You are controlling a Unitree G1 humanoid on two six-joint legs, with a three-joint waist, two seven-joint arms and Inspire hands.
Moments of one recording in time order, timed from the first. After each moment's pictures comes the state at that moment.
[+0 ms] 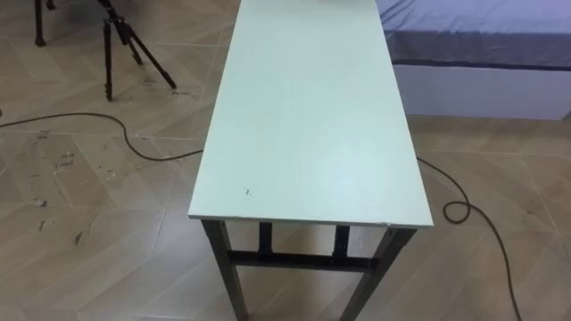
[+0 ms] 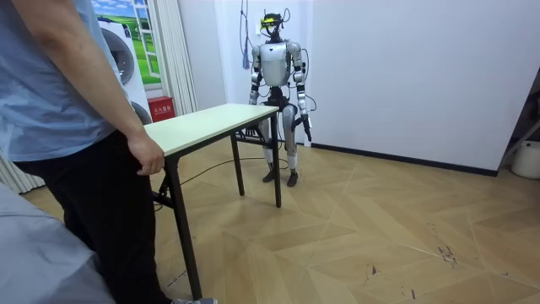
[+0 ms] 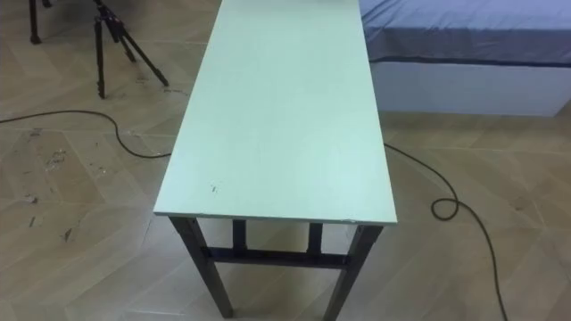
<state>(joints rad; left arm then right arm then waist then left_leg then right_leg) 0.19 0.11 0.12 1.20 -0.39 -0.04 0.13 0.09 -0.15 0.02 1.29 0.54 -0.02 0.10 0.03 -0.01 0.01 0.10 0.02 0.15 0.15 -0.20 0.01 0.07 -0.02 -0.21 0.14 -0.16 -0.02</state>
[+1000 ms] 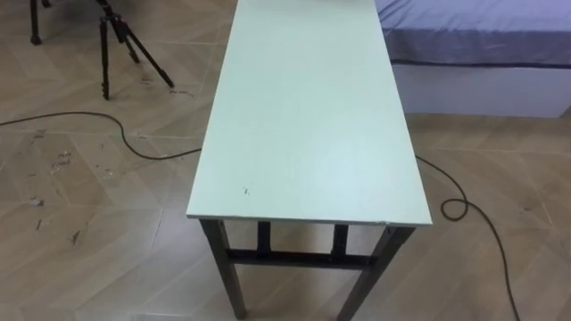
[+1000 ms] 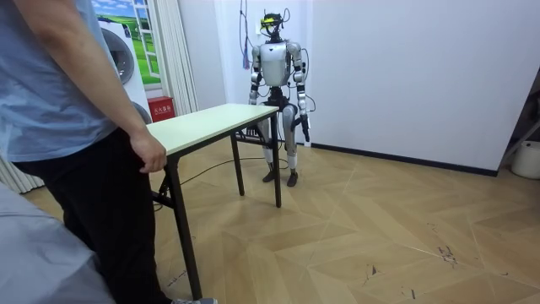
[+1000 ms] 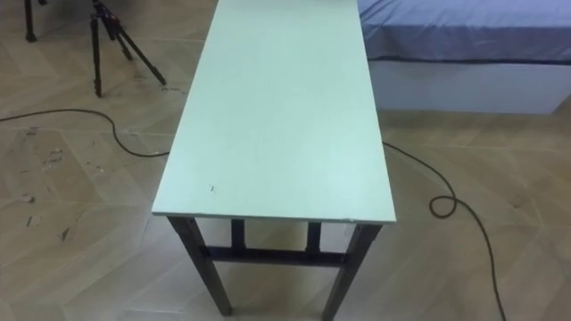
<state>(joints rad) 0.17 0.14 0.02 1.19 -0.58 -0.02 0.04 0.09 -0.17 0.03 1.25 0.73 0.01 0.24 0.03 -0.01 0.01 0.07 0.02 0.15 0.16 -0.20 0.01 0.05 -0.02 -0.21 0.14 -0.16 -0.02</state>
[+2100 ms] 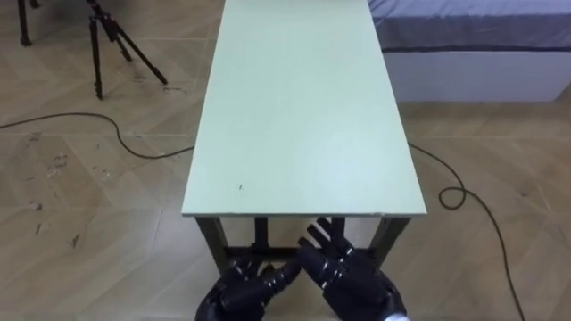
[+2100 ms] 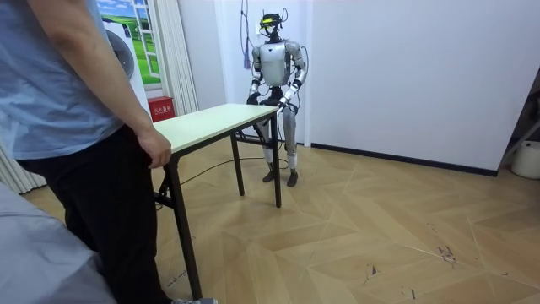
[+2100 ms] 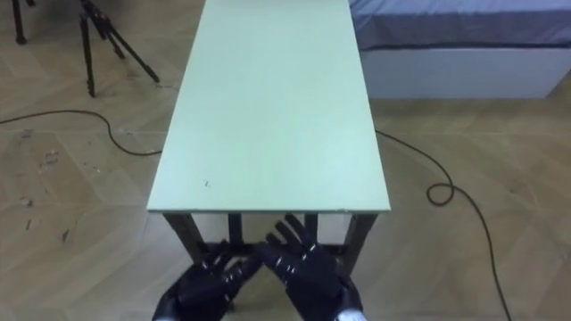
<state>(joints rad) 0.26 0.22 -0.39 0.26 -0.99 0.05 -0.10 0.25 -0.26 0.38 0.26 1.07 0.05 0.34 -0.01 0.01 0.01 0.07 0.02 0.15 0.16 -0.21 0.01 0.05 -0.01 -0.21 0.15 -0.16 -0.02</state>
